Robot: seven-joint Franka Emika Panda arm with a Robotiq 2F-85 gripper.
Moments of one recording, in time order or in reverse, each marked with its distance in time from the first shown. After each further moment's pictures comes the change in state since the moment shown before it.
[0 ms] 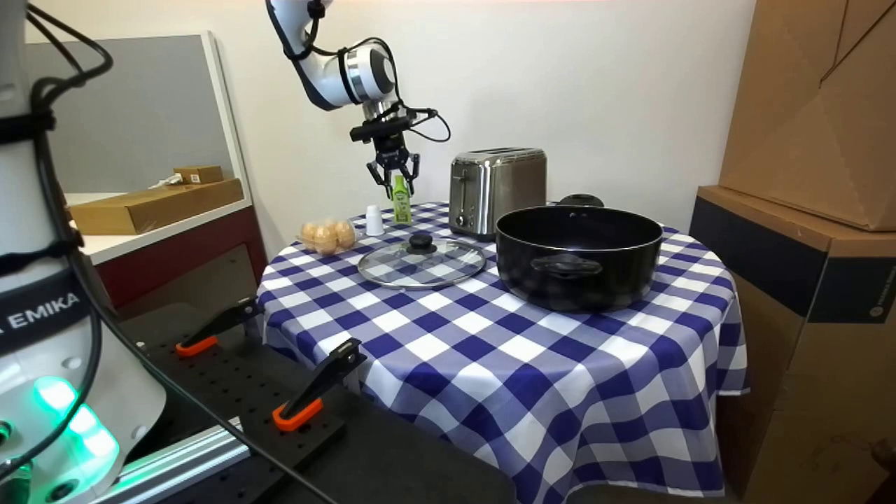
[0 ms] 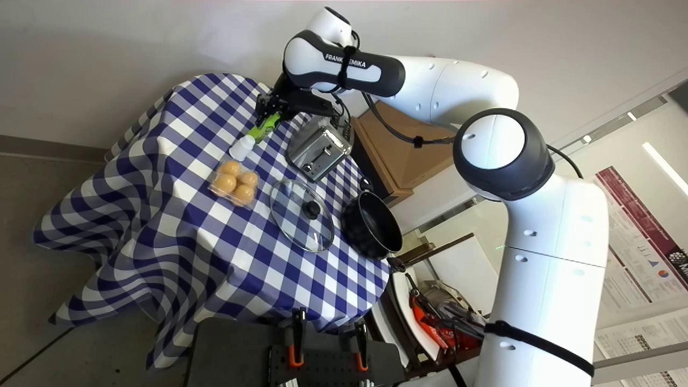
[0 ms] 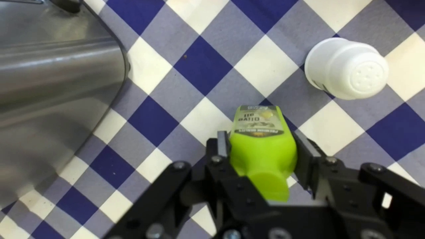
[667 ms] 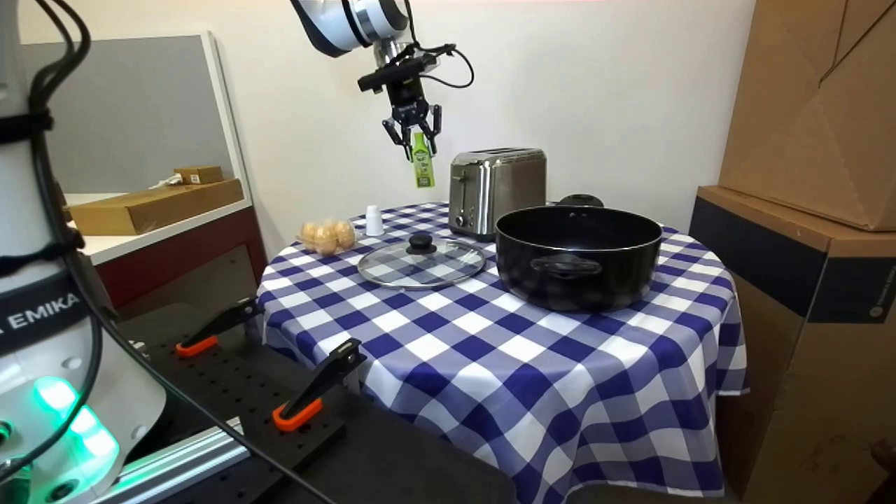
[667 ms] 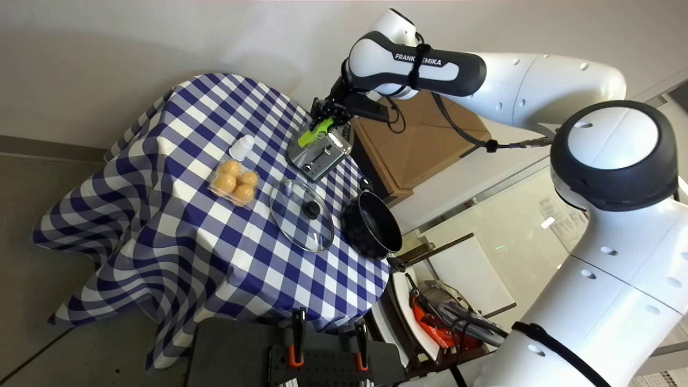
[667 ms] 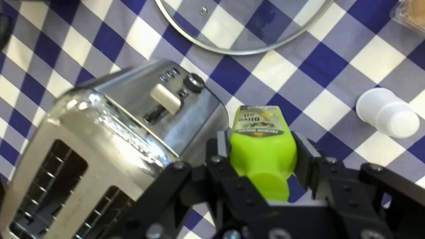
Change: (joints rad) arm -0.065 -0.365 -0.060 -0.358 -0.019 0.016 0.038
